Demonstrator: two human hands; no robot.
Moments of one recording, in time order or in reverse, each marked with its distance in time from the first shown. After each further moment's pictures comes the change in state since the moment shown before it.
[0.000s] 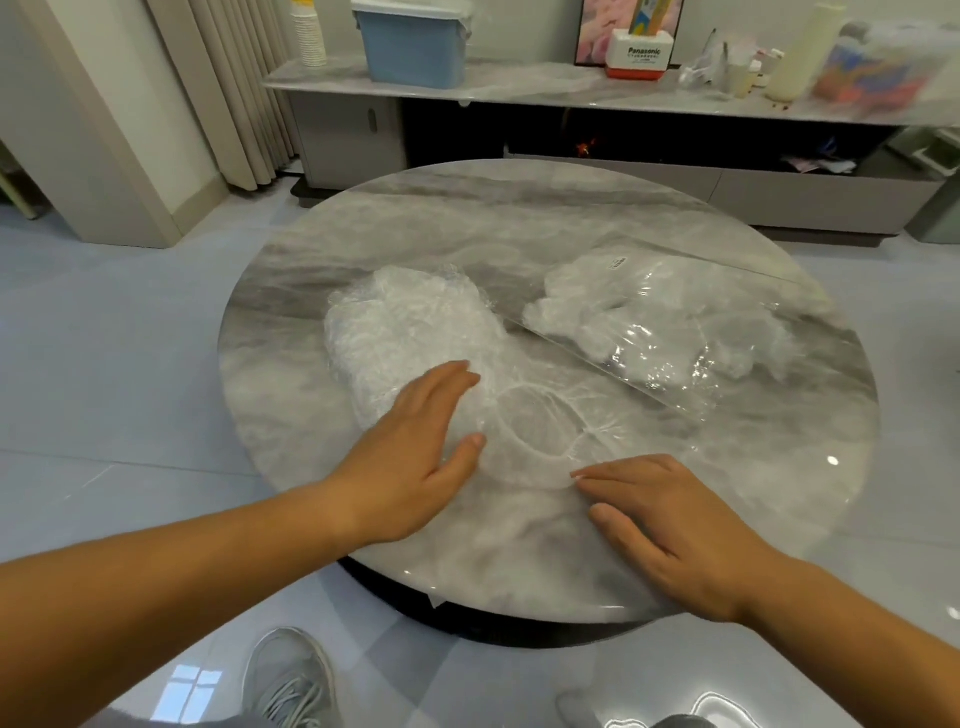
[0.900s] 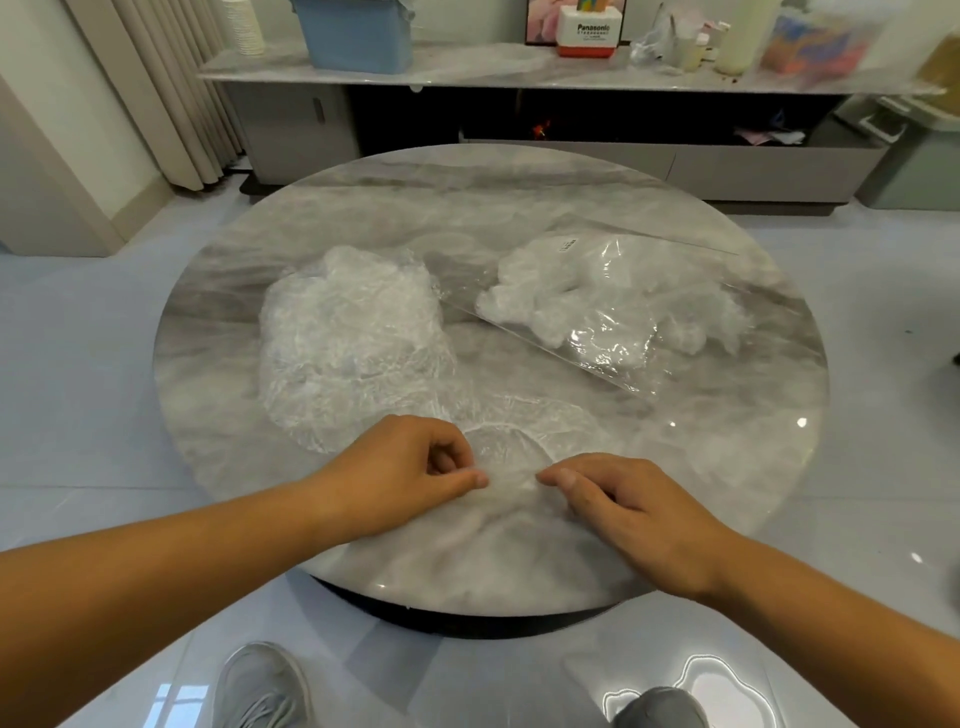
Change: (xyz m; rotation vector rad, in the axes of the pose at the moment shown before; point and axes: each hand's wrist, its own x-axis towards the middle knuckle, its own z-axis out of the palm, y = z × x) left_hand 0.026 0.016 0.019 -0.185 -0.198 -0.132; right_hand -0.004 0.001 0.000 0.466 -0.018 0.300
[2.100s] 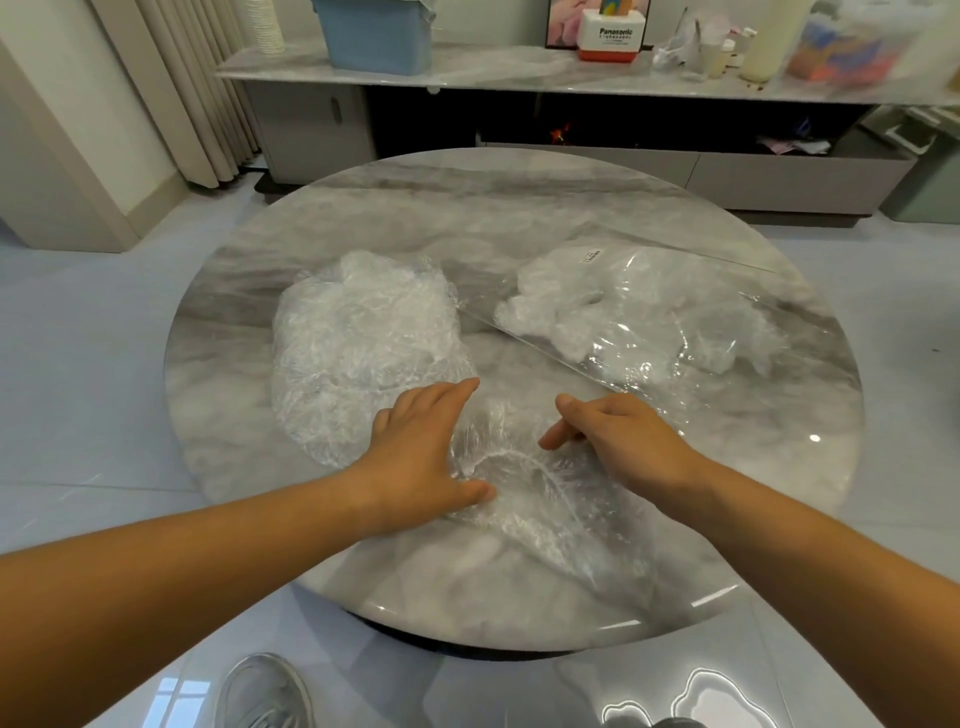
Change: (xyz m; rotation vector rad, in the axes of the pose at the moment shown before) left_hand 0.025 -0.011 -0.002 0.297 0.076 -0.036; right_hand 0.073 -0.027 -0.019 0.337 0.108 0.300
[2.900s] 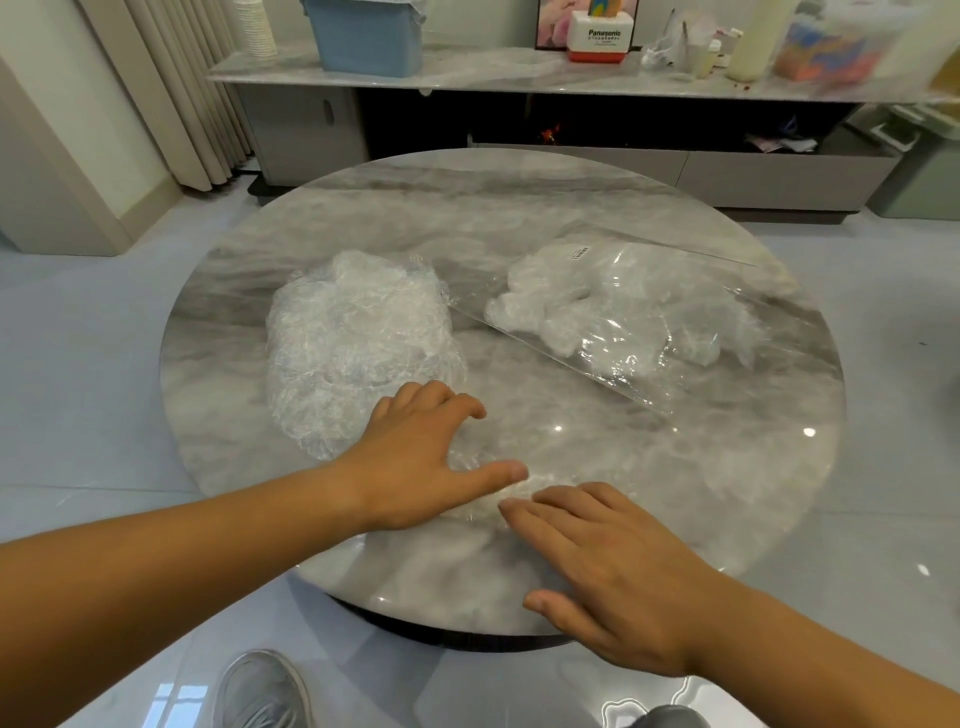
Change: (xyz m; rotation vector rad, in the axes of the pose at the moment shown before) left_hand -0.011 0.015 -0.012 0.064 -0.002 0.056; right_hand -0.072 0.054 0.021 -1.064 -0.108 -0.832
